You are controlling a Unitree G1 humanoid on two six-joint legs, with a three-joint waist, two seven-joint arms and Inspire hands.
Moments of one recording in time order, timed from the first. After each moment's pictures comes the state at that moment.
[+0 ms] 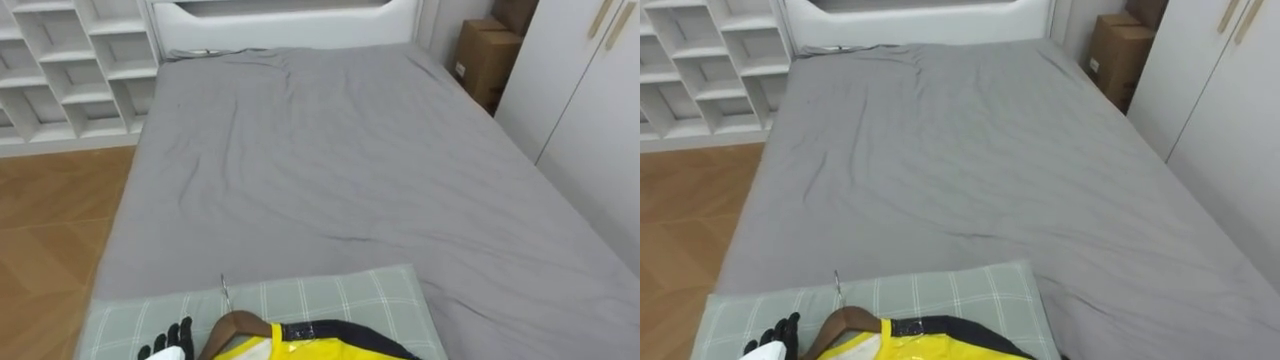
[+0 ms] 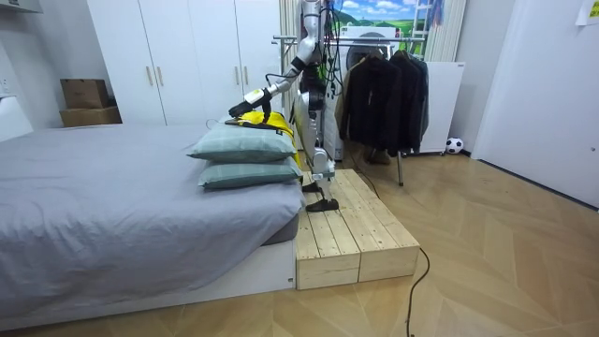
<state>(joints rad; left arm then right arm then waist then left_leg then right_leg) -0.01 0.17 -0.10 0.88 0.90 0.04 0.47 0.09 -0.23 0.04 1.24 0.27 -0.03 0.08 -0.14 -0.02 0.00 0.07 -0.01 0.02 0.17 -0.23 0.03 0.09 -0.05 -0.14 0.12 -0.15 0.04</state>
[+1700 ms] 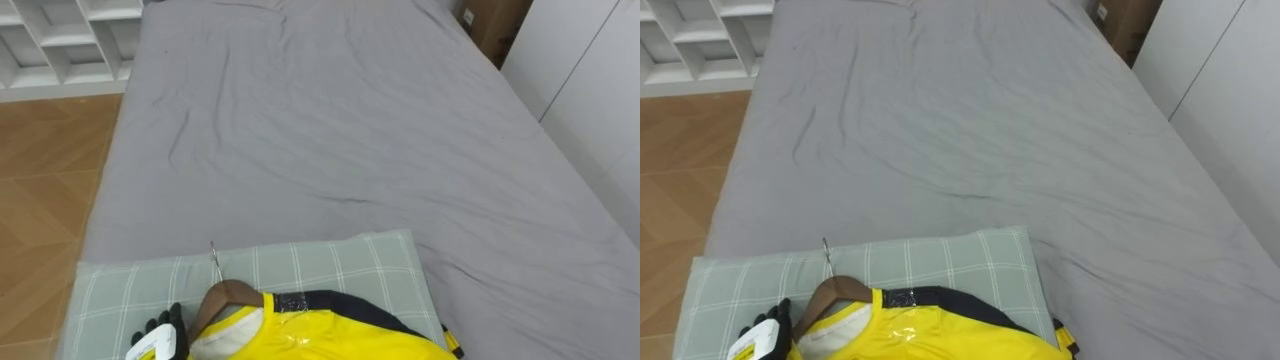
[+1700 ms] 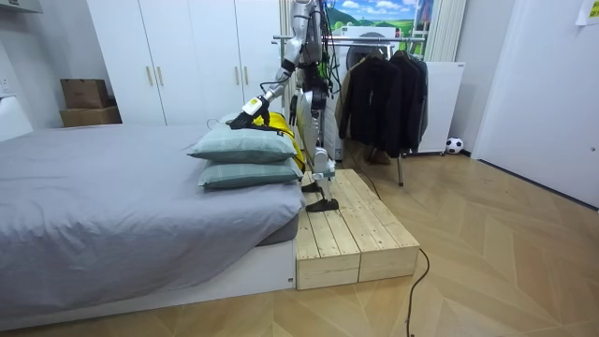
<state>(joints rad) -0.27 0.18 -0.10 1.19 0.66 0.01 0.47 -0.10 -0.23 0.17 1.37 0.24 0.00 0.10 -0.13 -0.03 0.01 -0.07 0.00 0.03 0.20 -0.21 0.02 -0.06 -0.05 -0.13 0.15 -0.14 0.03</state>
